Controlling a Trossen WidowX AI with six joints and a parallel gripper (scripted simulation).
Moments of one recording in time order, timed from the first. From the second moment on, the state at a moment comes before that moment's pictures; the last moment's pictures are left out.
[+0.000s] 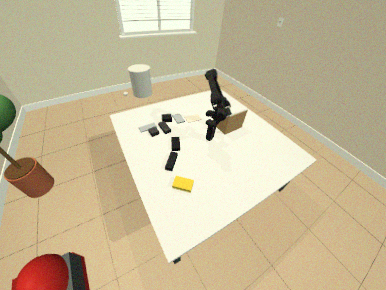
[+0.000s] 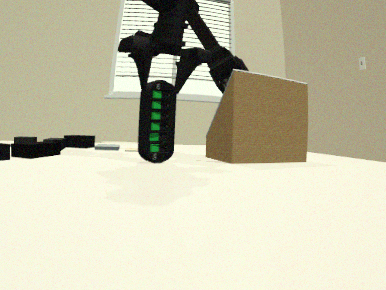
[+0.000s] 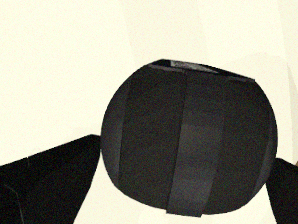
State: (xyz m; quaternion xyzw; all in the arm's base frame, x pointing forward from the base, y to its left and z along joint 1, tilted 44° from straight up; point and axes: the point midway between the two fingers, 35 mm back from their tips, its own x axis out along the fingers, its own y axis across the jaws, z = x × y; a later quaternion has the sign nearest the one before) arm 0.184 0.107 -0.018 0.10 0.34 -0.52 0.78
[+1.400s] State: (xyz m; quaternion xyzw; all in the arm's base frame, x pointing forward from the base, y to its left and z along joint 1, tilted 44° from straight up) arm 0.173 0.124 -0.044 0.14 0.38 -0.52 0.75
